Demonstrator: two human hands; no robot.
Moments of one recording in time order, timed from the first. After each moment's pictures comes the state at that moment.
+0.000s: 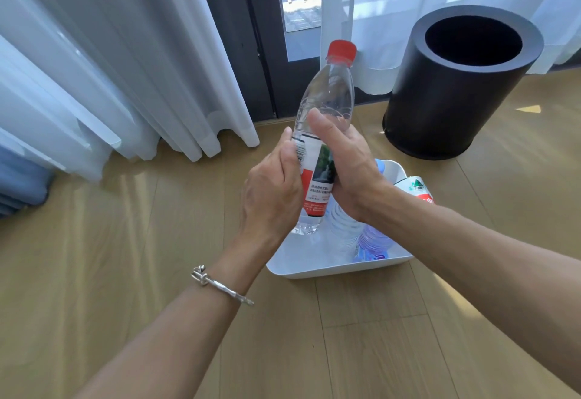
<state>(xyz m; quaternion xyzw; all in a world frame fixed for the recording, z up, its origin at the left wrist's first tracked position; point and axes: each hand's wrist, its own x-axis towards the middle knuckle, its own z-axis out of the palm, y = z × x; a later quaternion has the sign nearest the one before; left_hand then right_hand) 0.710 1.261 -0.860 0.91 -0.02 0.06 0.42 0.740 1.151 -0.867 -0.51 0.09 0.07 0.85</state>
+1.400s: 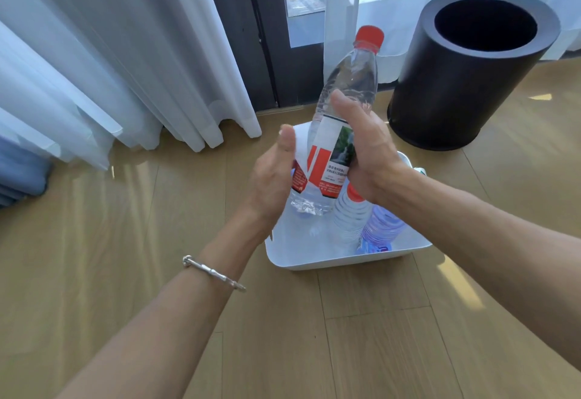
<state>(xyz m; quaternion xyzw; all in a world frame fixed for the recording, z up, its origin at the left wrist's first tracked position) 0.718 1.267 -0.866 0.77 0.01 -0.10 0.63 0.749 1.136 -0.872 -0.51 0.13 0.04 0.85</state>
